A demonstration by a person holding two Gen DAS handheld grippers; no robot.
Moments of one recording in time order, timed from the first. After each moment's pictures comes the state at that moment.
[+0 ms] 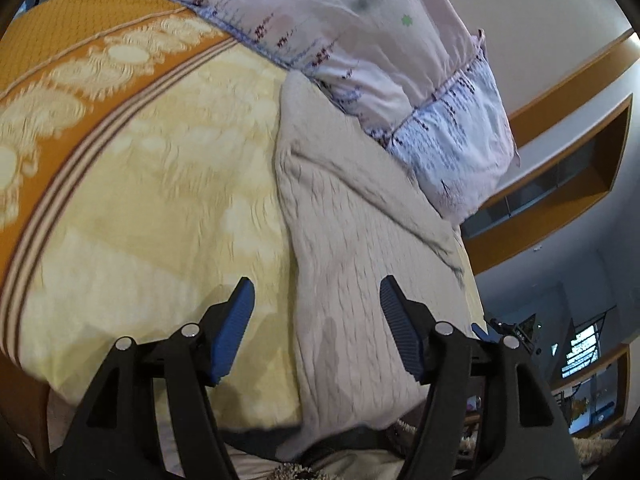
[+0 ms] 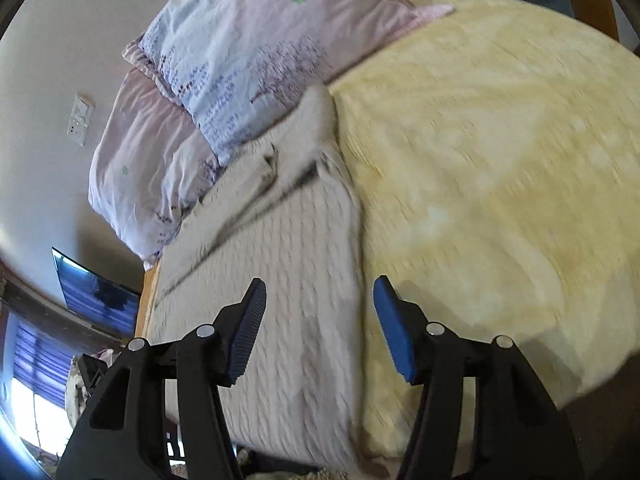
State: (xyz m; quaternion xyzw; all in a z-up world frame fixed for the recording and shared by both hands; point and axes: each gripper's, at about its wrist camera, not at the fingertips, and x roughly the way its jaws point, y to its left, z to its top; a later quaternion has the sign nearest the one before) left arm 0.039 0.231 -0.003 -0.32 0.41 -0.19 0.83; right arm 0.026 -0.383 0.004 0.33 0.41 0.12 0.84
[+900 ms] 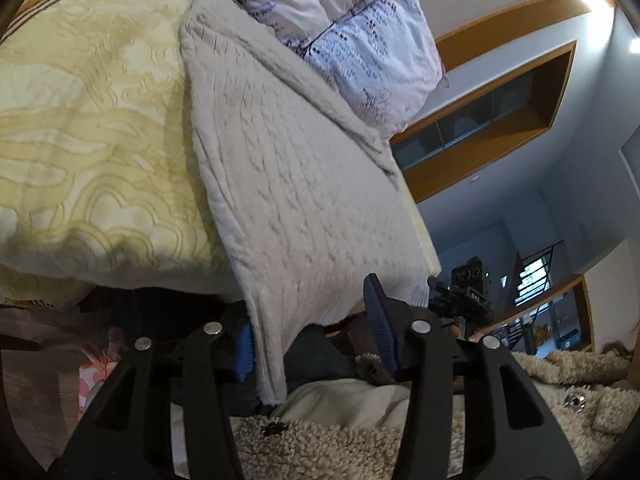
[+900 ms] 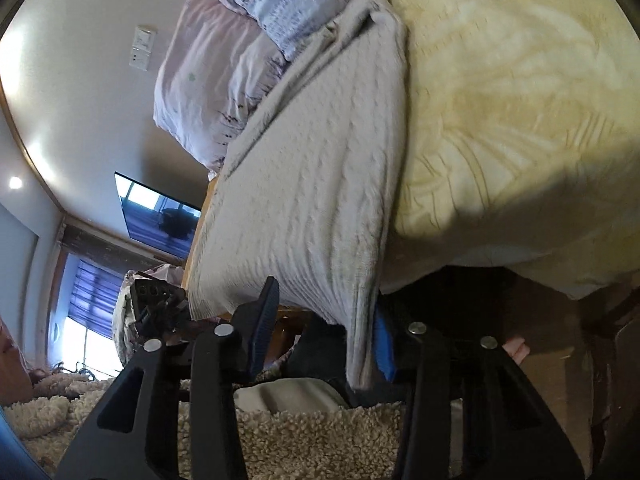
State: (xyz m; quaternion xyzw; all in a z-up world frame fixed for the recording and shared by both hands) left arm -0.026 0.173 -0.042 -0.29 0.44 -0.34 0.78; right arm -0.045 -0.349 -0.043 0.35 0.46 0.29 0.76
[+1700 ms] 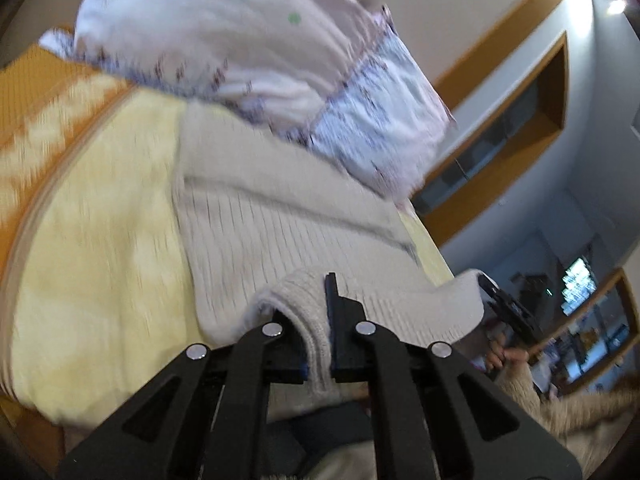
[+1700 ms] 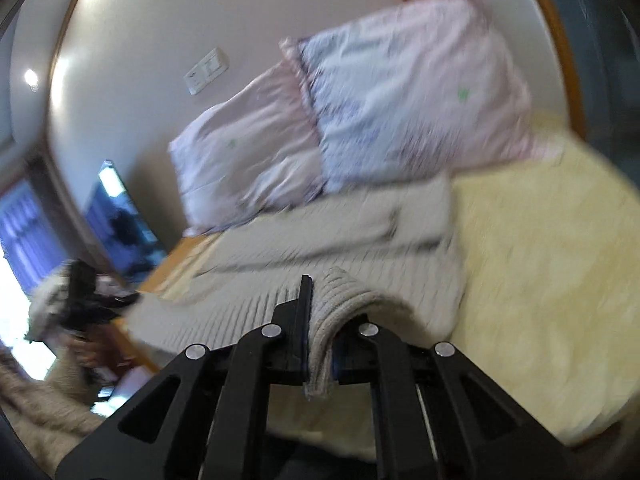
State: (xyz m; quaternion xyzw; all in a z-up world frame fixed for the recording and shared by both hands) left arm 0.026 0.196 0.055 -0.24 0.36 -0.28 0.86; right arm -0.011 -0.321 0.087 0.15 0.26 0.22 0.93
